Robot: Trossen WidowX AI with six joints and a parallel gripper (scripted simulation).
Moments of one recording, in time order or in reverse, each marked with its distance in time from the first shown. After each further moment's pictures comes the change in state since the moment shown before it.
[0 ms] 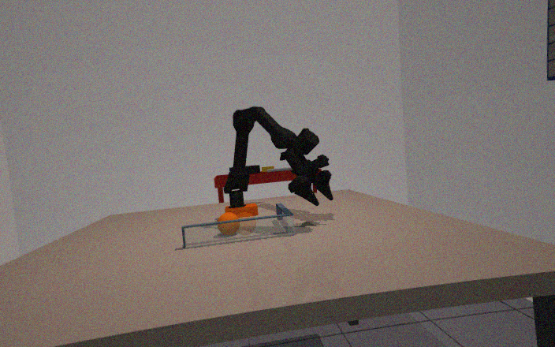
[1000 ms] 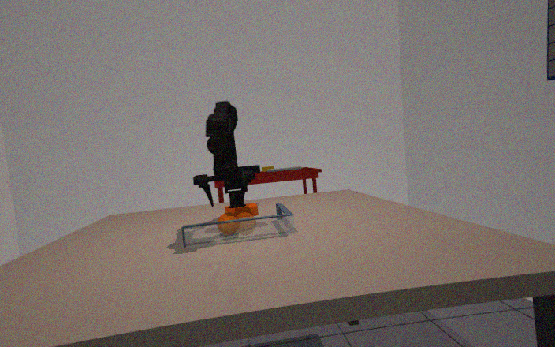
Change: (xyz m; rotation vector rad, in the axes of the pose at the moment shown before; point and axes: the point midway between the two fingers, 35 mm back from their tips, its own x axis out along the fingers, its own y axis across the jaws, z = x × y) arm -0.151 -0.190 -0.171 0.744 0.551 -0.264
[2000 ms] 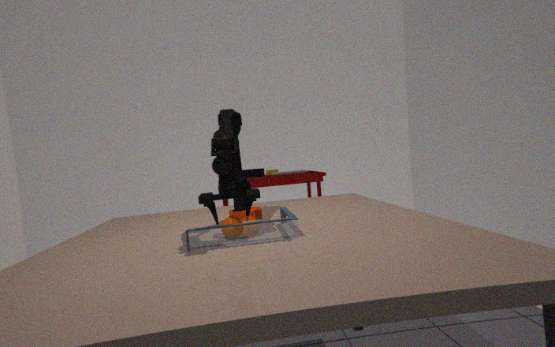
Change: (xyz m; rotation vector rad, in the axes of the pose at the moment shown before) arm 0.047 -0.002 -0.001 0.007 0.009 0.000
